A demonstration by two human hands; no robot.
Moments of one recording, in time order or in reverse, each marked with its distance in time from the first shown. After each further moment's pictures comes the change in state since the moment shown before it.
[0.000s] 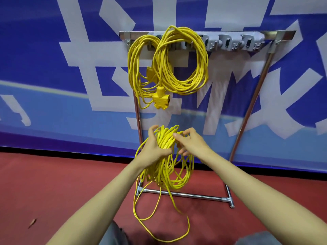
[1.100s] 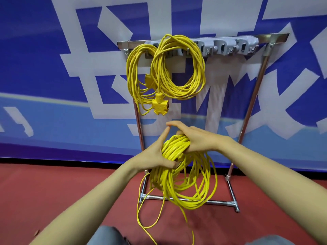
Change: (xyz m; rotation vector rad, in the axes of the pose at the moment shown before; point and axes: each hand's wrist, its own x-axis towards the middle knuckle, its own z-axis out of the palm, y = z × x) left_hand -0.014 0.047 -0.014 0.045 -0.431 -0.016; right_hand 0.015 -0.025 -0.047 -0.556 -0.410 -0.715
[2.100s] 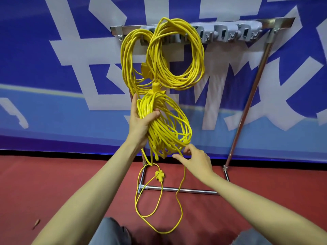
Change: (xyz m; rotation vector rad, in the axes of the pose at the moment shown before) left_hand 0.044 0.001 -0.023 -0.751 0.668 0.311; right_hand -0.037 0.026 0.125 0.018 0.497 0.688
